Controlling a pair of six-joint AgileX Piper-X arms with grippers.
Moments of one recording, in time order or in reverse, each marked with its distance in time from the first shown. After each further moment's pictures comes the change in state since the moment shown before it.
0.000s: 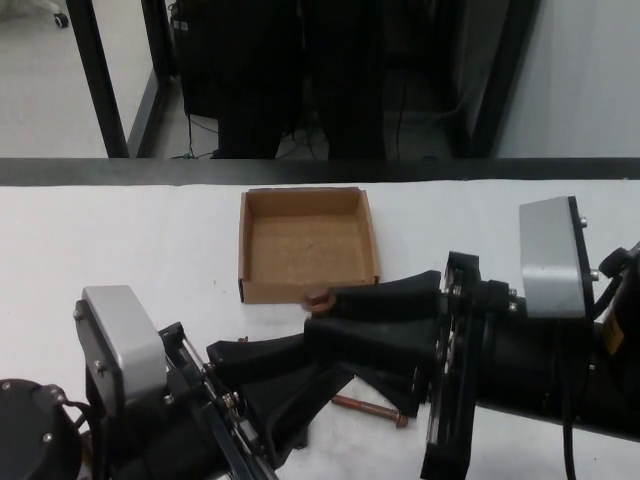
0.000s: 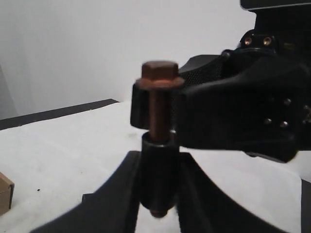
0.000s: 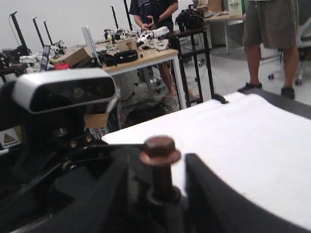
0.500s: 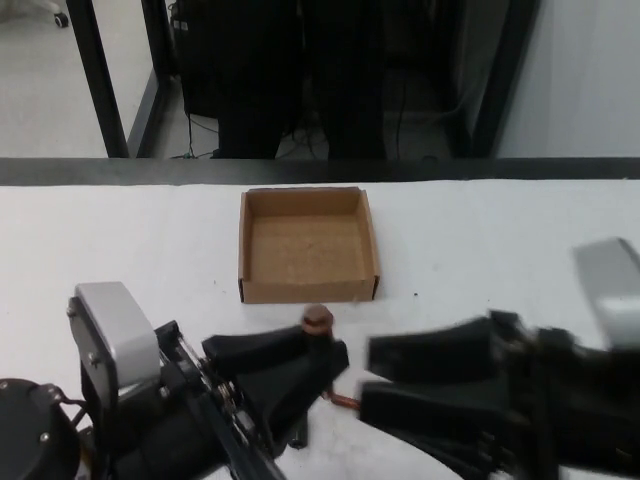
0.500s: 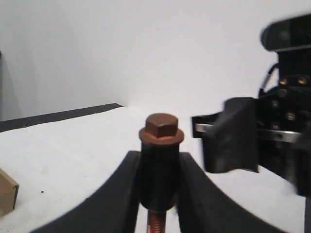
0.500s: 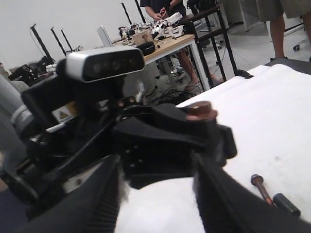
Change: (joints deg) left arm -0.1 0.1 -0.1 -0.1 -2.9 -3.2; right arm -2.2 -12.7 6.7 2.4 -4.8 8.5
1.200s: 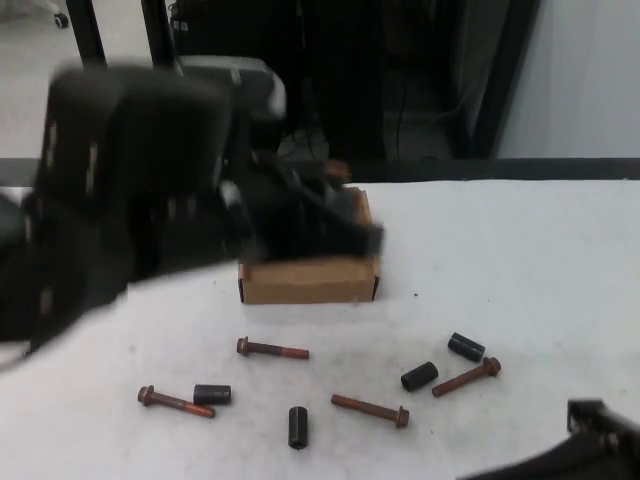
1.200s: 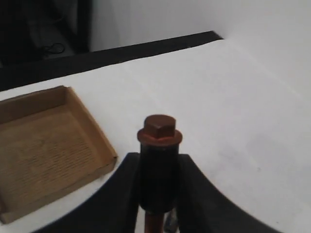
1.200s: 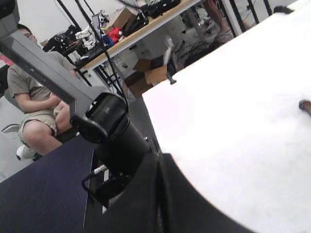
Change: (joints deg) left arm 7.6 3.5 -41.5 69.2 -6.9 2.6; right arm 0.9 -21.8 3.1 34.5 -8.9 2.4
